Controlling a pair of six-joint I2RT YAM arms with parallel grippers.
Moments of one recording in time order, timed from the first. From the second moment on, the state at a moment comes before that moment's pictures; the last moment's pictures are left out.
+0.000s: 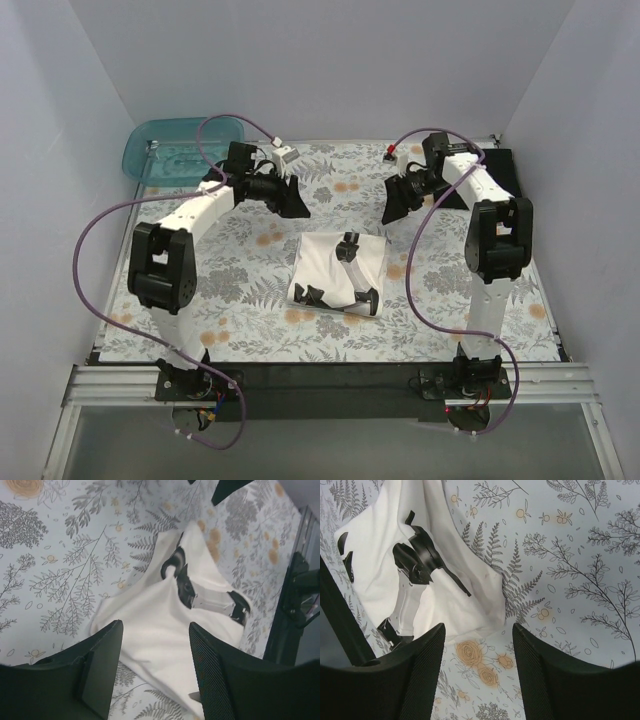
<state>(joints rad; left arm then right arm) -0.28 1.80 1.39 -0.35 0.88 0.06 0.14 2.09 1.77 -1.05 -0.80 -0.52</state>
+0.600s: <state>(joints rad) -0.27 2.19 1.65 -0.69 0.98 0.41 0.19 2.09 1.66 -1.01 -0.75 -0.62</state>
